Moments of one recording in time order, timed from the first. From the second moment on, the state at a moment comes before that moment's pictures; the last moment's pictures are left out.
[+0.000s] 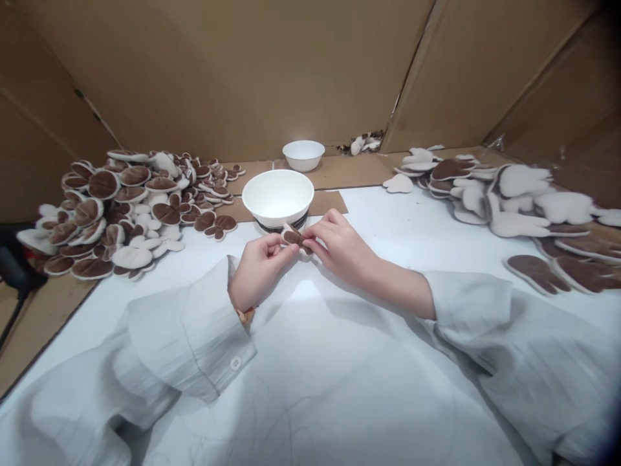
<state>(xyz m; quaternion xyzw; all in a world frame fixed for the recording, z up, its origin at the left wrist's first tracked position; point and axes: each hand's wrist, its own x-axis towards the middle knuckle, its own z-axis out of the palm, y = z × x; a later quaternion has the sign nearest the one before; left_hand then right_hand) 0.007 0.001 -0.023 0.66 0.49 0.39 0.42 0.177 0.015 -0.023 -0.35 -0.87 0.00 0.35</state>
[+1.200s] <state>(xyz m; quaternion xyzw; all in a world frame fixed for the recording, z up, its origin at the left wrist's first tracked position) 0.001 0.009 -0.004 0.89 0.36 0.27 0.04 0.186 0.010 -0.024 -0.20 -0.90 -0.33 0.23</state>
